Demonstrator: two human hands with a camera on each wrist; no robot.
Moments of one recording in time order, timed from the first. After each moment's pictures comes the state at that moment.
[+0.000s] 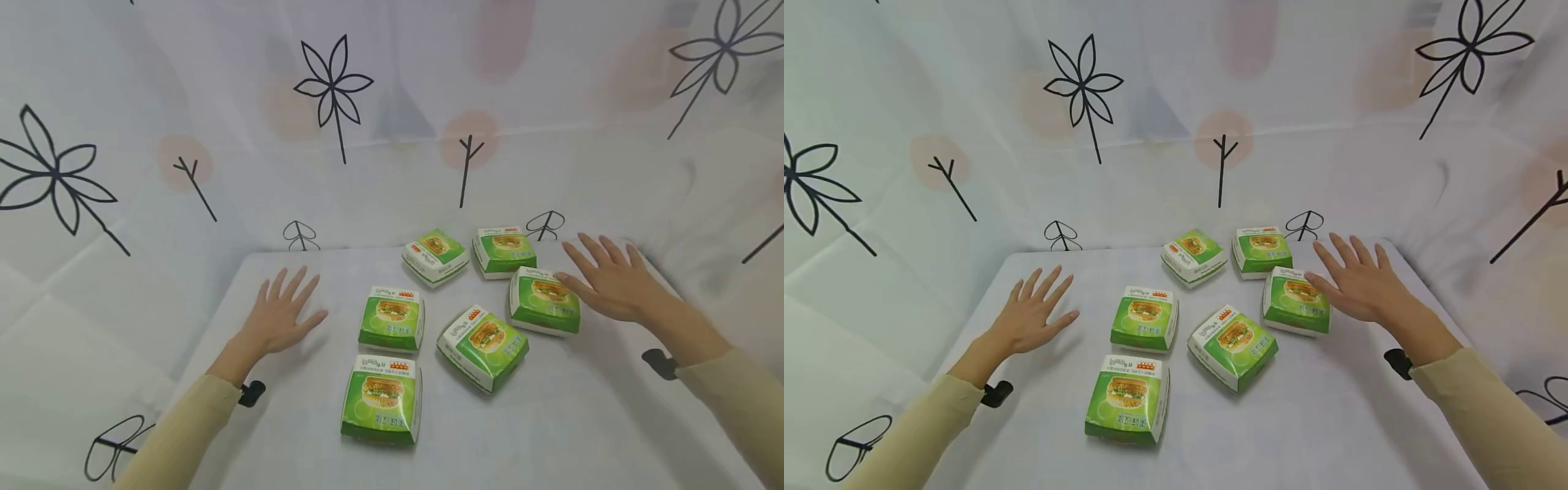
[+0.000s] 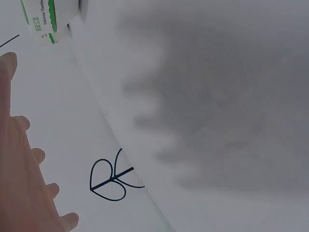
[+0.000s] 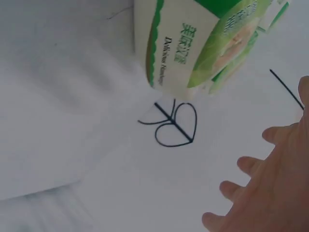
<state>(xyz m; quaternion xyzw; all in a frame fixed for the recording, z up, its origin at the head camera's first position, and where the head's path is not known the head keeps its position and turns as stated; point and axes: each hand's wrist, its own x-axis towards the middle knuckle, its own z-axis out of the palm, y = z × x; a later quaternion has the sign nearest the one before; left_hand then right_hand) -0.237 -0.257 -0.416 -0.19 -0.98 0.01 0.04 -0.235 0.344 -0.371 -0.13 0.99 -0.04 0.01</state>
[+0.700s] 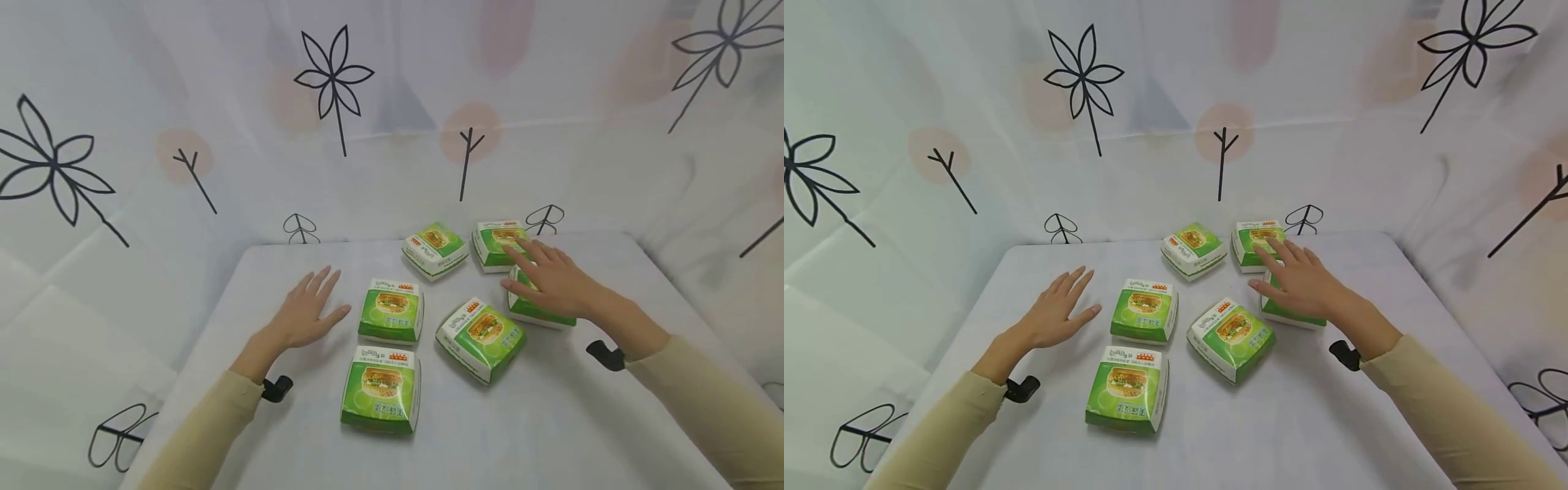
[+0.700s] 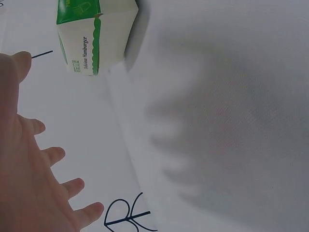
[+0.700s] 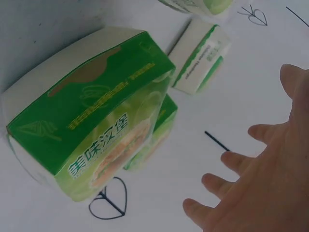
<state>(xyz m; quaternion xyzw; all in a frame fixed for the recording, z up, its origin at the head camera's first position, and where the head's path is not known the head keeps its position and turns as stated) -0.228 -0.211 -0.417 -0.20 -0.97 -0.10 0.02 -0.230 0.261 -0.362 -0.22 0.97 -0.09 0.02</state>
